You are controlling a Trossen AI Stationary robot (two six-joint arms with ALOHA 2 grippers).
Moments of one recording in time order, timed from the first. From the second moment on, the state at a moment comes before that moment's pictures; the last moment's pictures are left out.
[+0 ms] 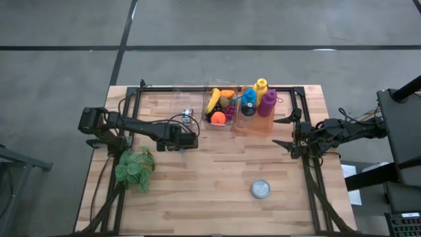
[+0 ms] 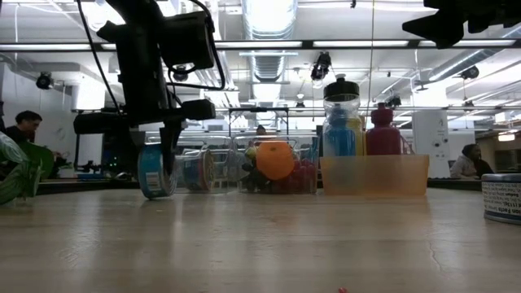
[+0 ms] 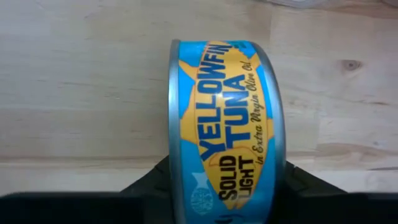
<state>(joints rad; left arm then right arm) 0.00 1.63 0.96 -0.76 -0.19 -1.62 0.24 0.25 0.40 -0.21 0.37 -0.06</state>
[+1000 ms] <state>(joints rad) 0.00 1.61 1.10 -0.88 -0.19 -1.57 0.24 0.25 0.40 -0.21 0.37 -0.06</state>
